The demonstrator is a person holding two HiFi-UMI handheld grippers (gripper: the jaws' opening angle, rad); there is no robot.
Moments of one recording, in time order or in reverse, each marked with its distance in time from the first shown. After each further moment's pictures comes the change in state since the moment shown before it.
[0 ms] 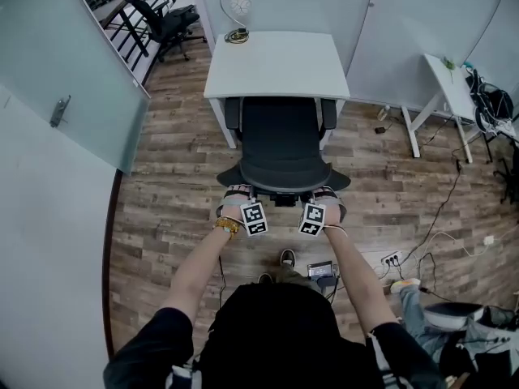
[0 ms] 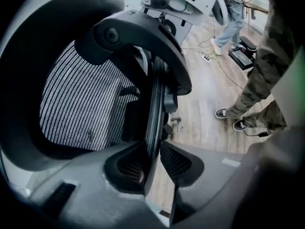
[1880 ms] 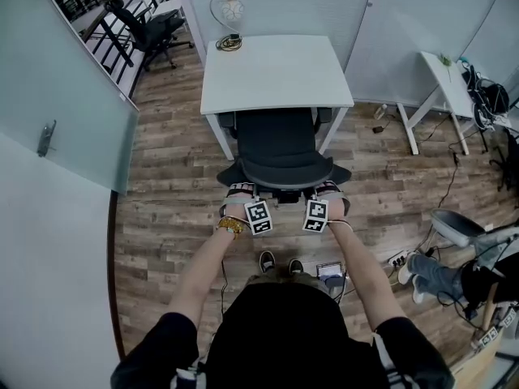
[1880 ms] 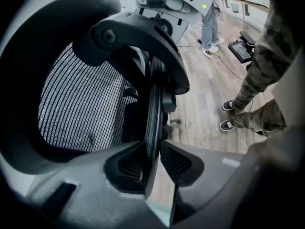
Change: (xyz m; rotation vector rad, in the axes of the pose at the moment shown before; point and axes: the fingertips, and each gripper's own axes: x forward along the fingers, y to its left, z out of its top) left arm 0.066 0.093 -0.041 0.056 -0.033 -0.006; right arm 0.071 -0.087 0.029 -0.047 0.075 0.000
